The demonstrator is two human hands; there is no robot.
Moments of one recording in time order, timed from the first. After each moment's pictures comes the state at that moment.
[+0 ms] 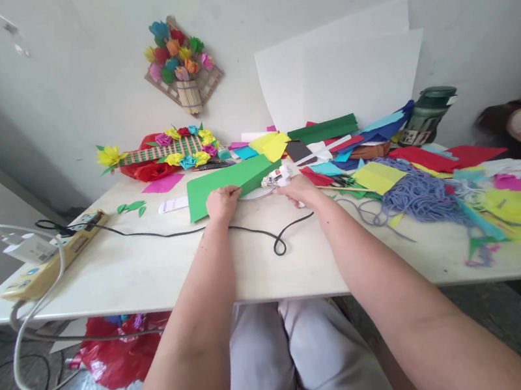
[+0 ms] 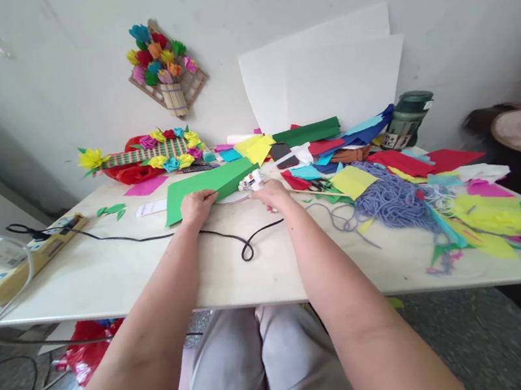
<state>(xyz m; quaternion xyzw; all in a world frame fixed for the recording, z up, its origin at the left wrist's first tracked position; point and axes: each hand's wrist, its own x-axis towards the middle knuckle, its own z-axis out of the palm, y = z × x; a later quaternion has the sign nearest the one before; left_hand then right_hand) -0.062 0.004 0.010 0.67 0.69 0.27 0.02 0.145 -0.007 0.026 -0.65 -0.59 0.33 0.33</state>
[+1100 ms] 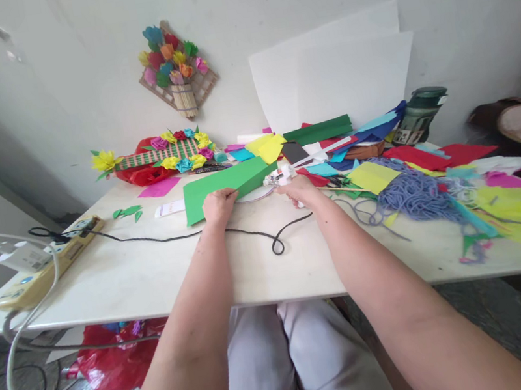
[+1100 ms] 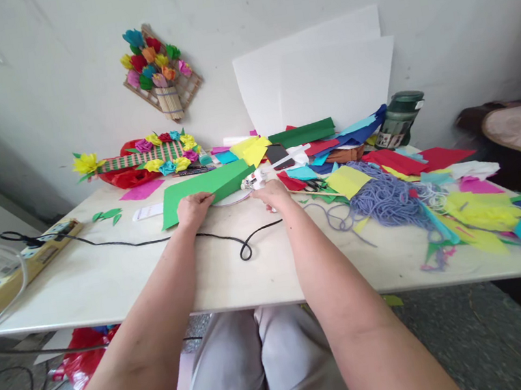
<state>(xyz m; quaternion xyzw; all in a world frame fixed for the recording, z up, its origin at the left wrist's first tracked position) -0.061 0.004 0.011 0.66 0.70 0.26 0.02 0.156 0.006 0.018 -0.68 -0.56 0.34 0.34</state>
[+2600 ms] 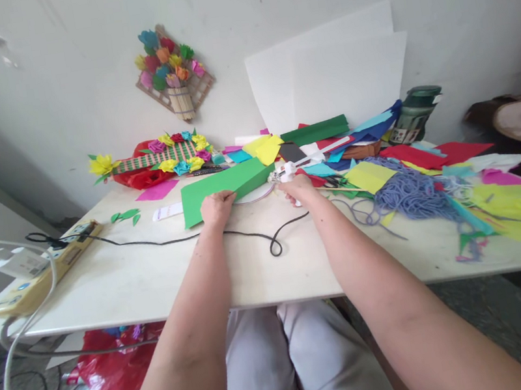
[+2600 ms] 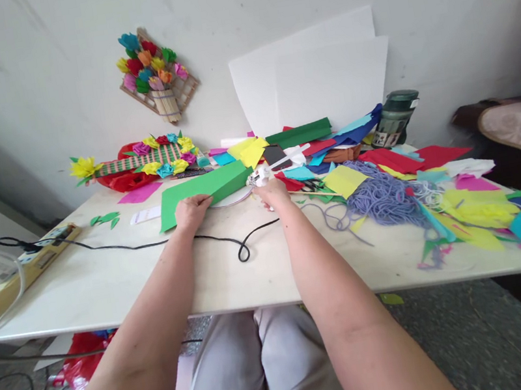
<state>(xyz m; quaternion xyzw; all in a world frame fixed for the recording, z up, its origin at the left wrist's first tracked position) -0.061 0.004 0.010 0.66 0.70 0.27 0.02 0.156 0.015 0.014 -0.70 -0.47 0.35 0.41</state>
